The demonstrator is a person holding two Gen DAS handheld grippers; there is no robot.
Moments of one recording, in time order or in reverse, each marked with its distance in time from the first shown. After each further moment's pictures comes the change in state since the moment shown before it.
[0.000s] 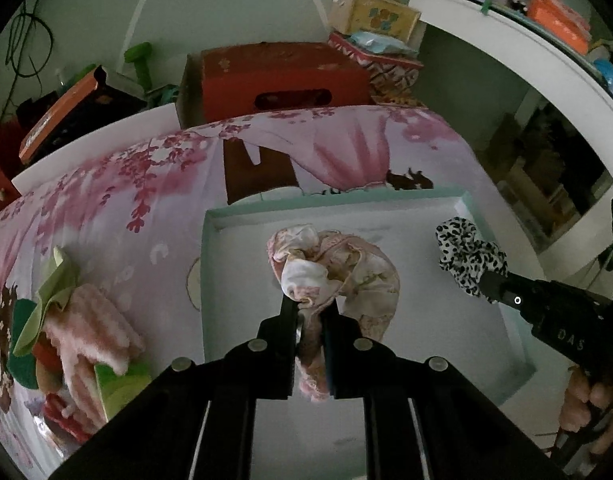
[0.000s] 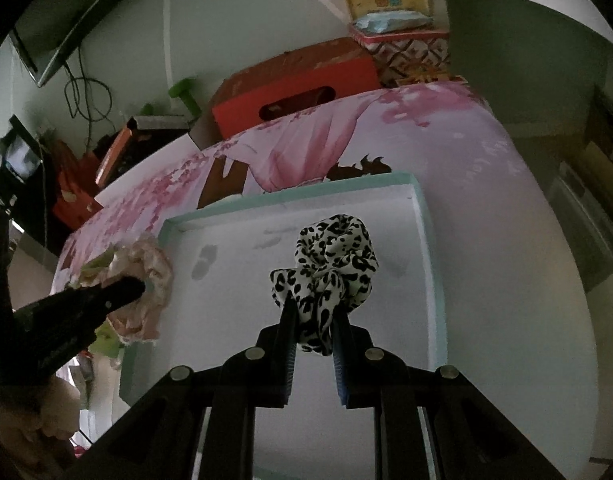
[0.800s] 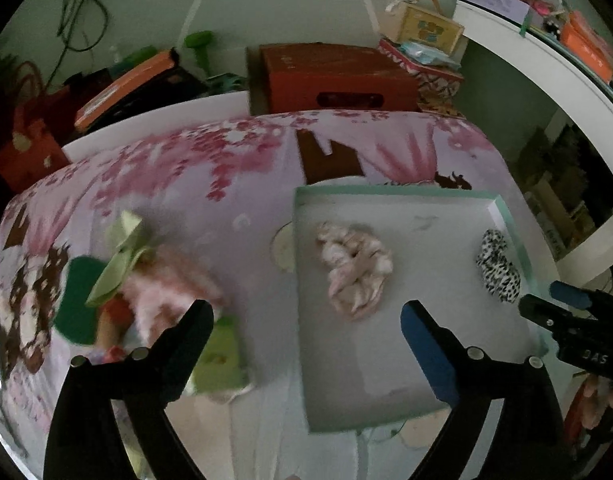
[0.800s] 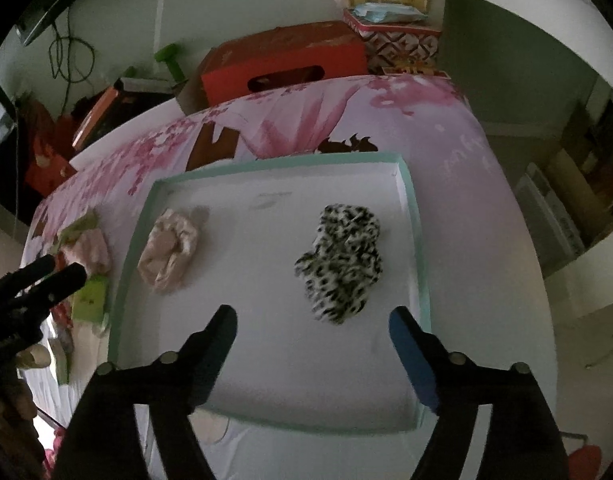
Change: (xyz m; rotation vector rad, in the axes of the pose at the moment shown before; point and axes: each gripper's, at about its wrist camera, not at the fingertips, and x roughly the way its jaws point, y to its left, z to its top) left arm -0.038 0.047 -0.016 -0.083 0.017 0.094; right arm -0.030 0.034 -0.015 -0.056 0.101 -0.166
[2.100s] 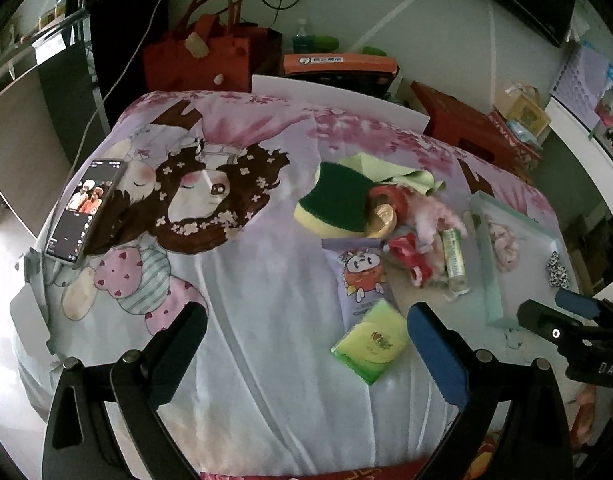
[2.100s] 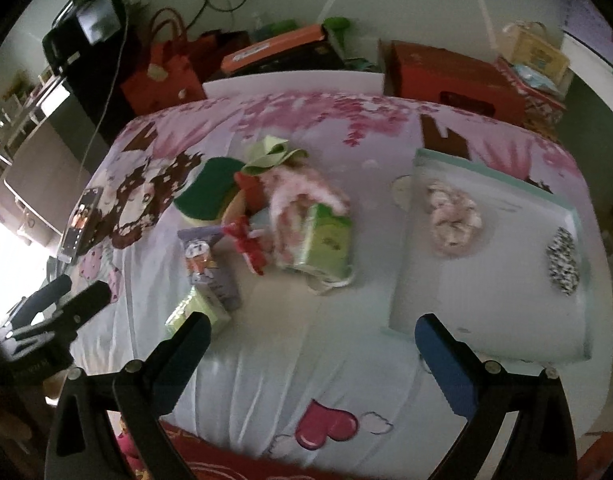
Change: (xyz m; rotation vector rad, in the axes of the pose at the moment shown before) left arm -0.108 0.233 -0.151 -0.322 -0.103 0.099; right arm -0.023 0.277 -0.071 -0.267 -0.011 0.097
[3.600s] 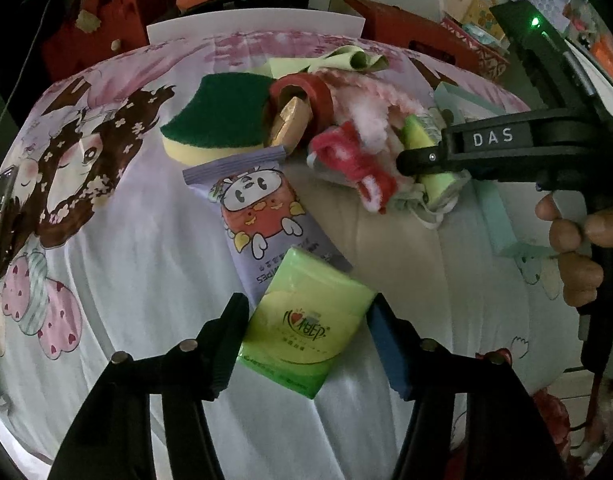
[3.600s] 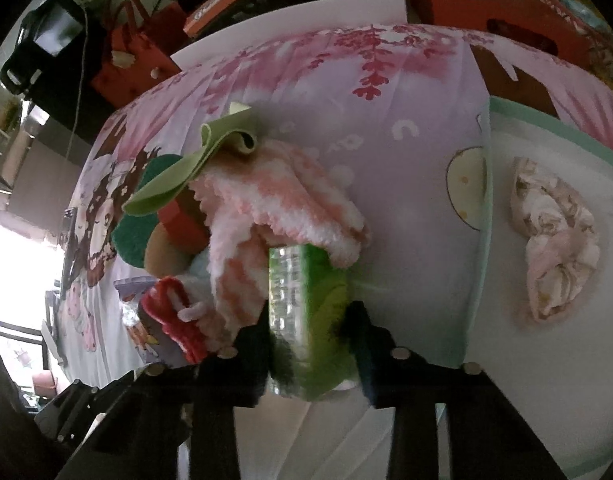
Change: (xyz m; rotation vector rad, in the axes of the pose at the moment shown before) left arm 0.094 -0.068 -0.025 0.221 0.209 -0.087; right arm 0.136 -0.042 0.055 0.098 0.173 0.182
